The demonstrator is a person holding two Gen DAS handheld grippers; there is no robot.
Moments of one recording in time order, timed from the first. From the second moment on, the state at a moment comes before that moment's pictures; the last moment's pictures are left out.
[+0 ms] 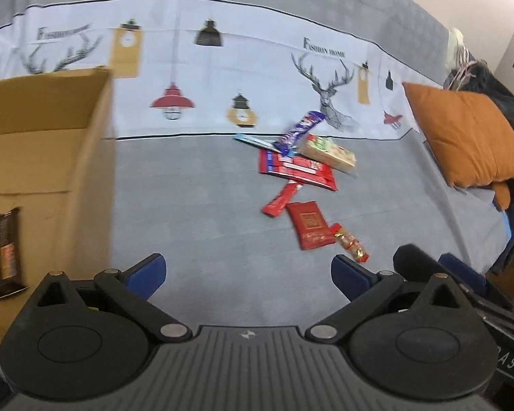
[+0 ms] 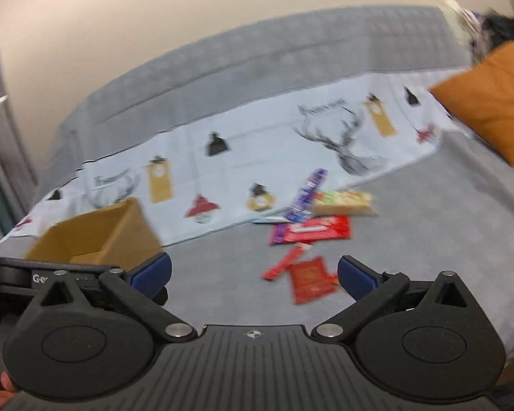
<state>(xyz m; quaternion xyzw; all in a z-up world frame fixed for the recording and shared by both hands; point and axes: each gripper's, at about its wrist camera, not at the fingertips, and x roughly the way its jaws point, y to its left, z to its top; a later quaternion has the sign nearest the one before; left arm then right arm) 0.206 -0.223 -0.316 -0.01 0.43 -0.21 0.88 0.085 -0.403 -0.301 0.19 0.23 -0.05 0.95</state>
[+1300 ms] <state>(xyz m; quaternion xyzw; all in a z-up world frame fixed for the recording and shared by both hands) 0.304 -0.375 -0.437 0.08 0.45 -0.23 0.86 0.186 -0.485 -0.413 0.04 0.38 -0.01 0.93</state>
